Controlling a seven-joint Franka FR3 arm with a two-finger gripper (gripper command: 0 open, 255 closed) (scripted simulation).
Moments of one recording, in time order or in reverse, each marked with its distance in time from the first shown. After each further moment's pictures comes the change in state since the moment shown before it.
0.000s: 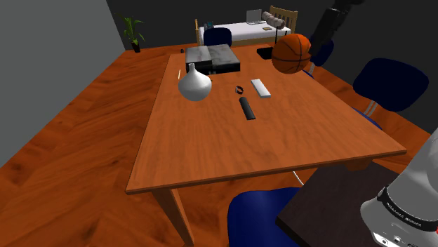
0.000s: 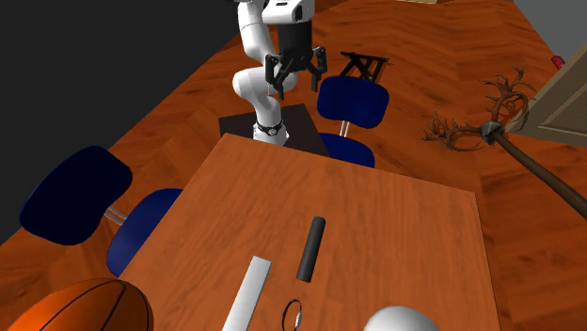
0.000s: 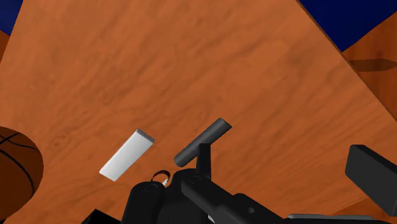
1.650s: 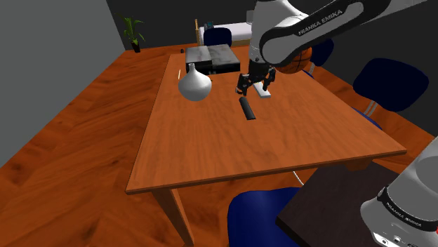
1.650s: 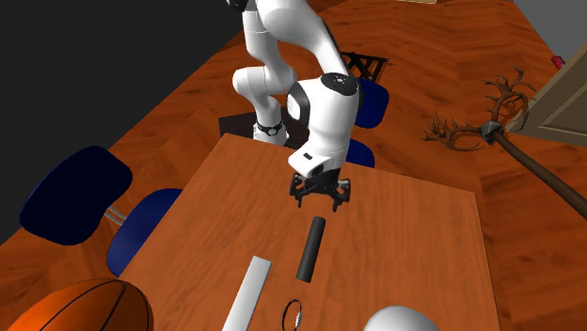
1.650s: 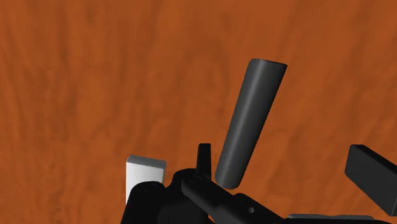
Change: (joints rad) arm -0.196 0.720 0.211 0.077 -0.175 0.586 0.660
